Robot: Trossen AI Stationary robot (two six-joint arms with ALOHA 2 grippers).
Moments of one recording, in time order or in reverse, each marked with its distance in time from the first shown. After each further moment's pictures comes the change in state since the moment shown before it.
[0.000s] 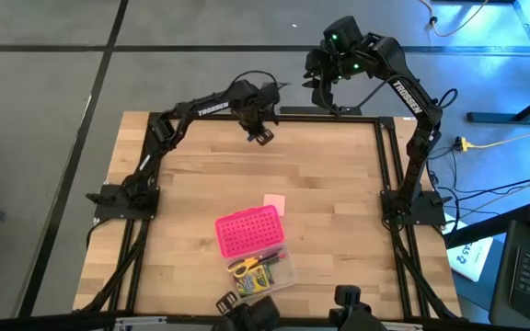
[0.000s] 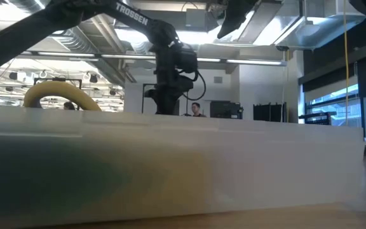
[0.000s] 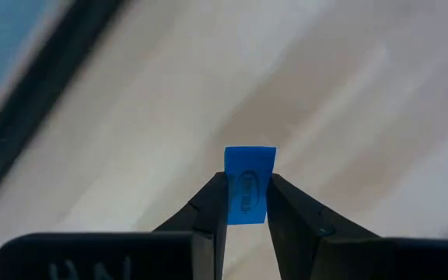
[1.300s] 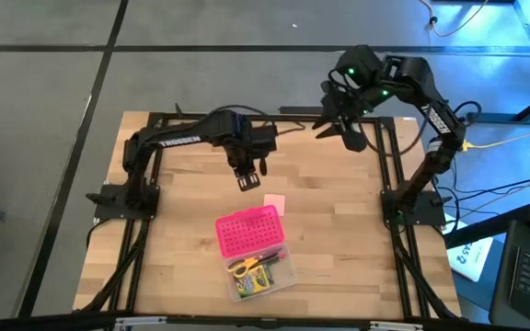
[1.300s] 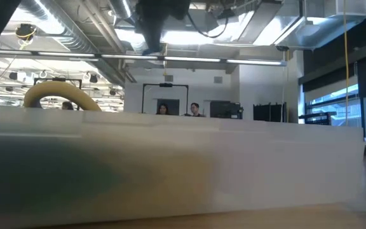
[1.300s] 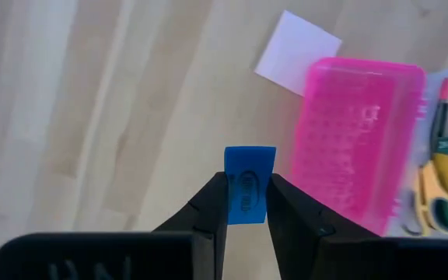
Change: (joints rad) left arm -0.435 -0.329 0.000 -0.308 -0.032 -0.094; right arm 0.274 -0.168 0.000 -0.273 -0.280 0.005
